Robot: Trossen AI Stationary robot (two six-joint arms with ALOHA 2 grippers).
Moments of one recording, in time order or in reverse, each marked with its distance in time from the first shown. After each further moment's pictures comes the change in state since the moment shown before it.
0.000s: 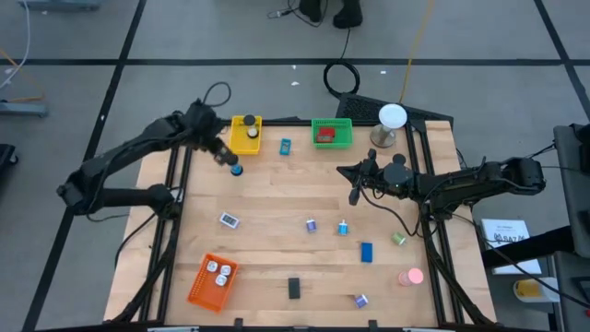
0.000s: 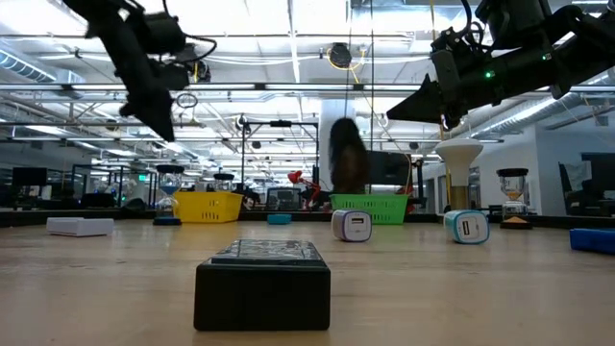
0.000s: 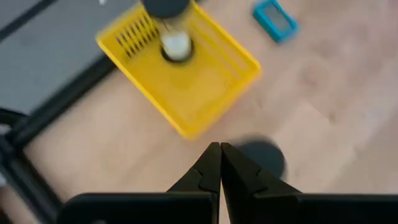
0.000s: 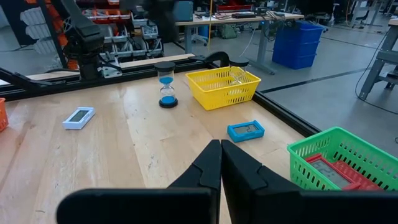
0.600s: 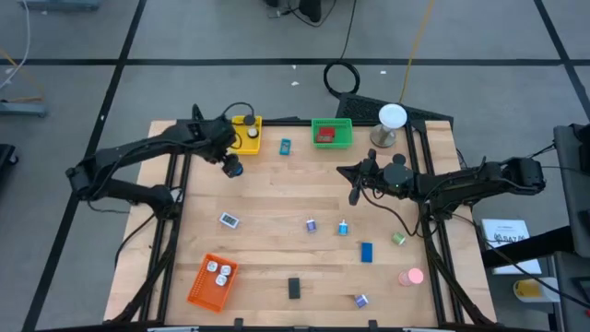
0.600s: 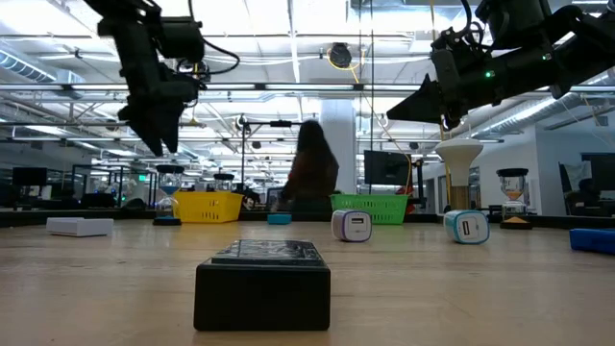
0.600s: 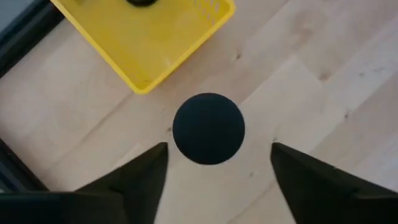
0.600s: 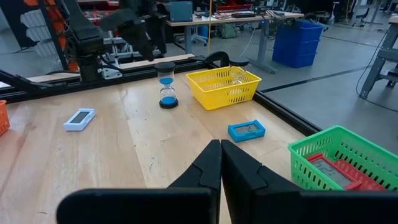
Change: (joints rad) left arm -0.197 0.135 0.038 -0.098 -0.090 -0.211; right arm 0.000 0.000 0.000 0.000 0.000 0.011
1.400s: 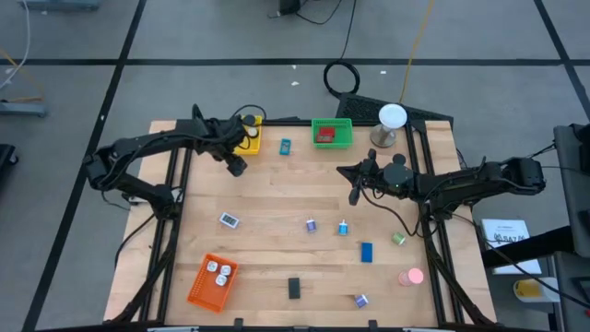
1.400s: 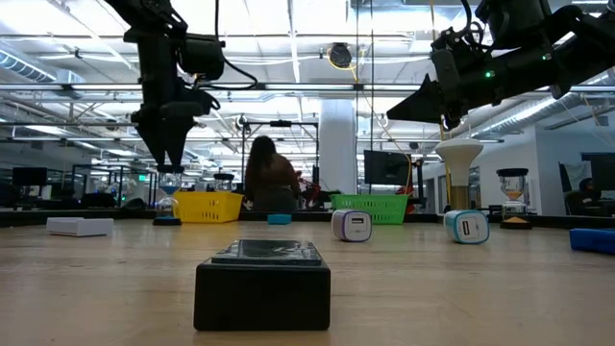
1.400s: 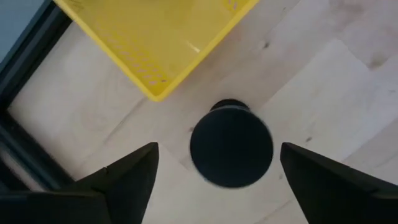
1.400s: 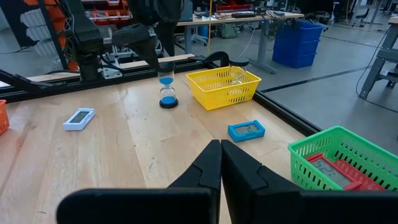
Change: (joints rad) left arm -0.015 0.166 0.083 -0.066 -0.086 0.036; right arm 0.000 0.000 0.000 0.000 0.000 -0.002
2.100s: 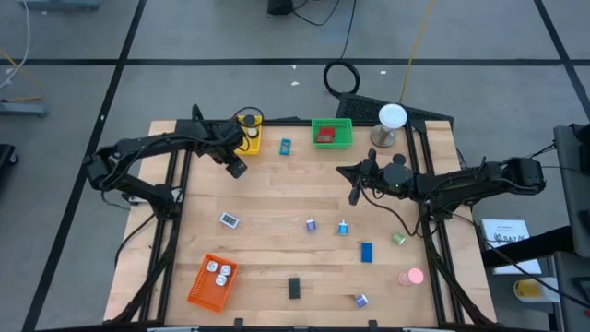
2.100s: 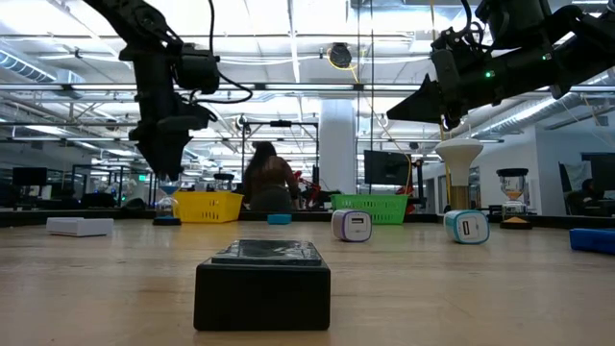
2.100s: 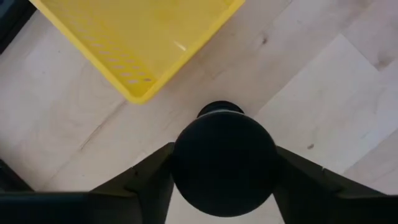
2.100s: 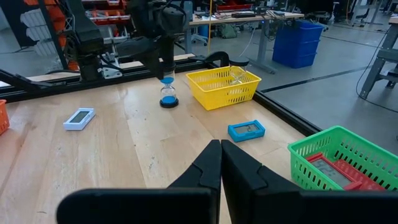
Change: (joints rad) left arm 0.045 0.000 -0.101 0.128 0.064 0.028; right arm 0.000 0.000 0.000 0.000 0.000 0.000
